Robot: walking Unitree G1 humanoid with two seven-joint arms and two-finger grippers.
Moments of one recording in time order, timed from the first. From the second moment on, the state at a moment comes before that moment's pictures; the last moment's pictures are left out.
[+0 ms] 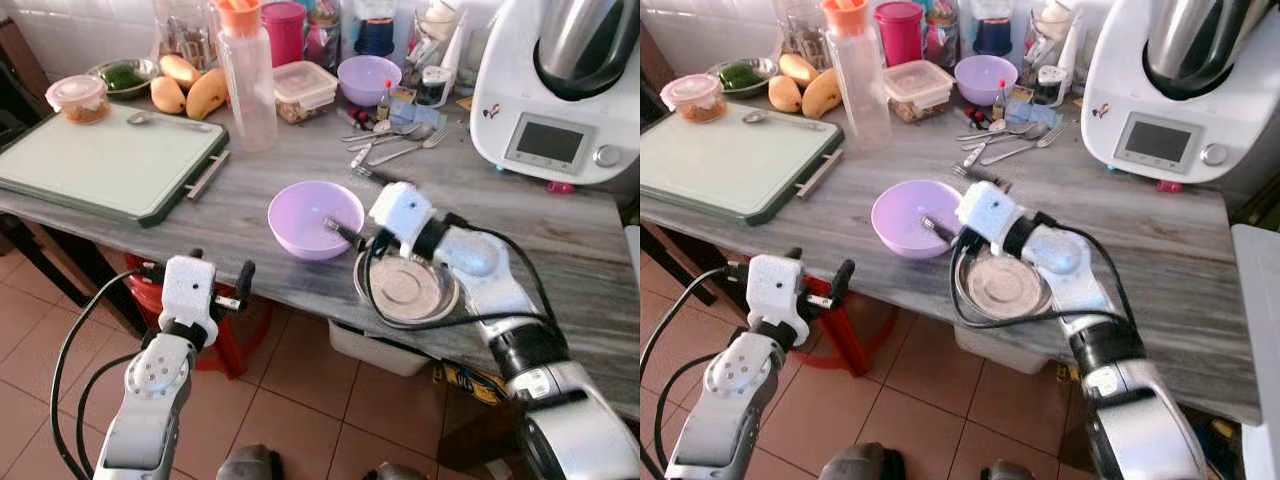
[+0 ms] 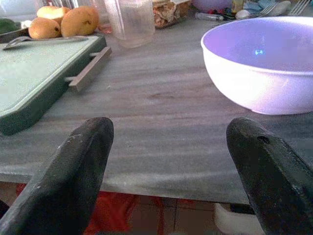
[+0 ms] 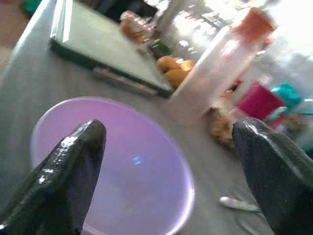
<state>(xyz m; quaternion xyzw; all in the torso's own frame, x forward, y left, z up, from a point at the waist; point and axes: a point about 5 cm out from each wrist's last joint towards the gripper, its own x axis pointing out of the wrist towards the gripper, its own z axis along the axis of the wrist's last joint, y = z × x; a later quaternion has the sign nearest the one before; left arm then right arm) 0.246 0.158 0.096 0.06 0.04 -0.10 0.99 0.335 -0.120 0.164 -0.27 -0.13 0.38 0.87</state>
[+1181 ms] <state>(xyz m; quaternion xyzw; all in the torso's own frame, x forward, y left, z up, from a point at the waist) 0.251 0.157 0.095 0.08 0.03 -0.10 0.99 0.278 -0.162 0.117 -0.16 0.06 0.07 0.98</state>
